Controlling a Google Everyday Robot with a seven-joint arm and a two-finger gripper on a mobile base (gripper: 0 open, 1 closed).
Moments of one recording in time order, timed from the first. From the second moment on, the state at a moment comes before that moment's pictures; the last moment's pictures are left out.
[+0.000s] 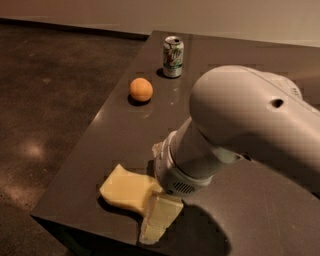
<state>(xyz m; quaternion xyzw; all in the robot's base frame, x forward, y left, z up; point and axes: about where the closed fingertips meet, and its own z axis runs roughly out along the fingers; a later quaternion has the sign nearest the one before) 0.351 0.015 0.835 -0.66 0.71 0.13 0.19</state>
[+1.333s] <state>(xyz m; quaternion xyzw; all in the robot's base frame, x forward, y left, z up) 0.386 -0.004 0.858 -0.61 0.76 0.11 0.21</state>
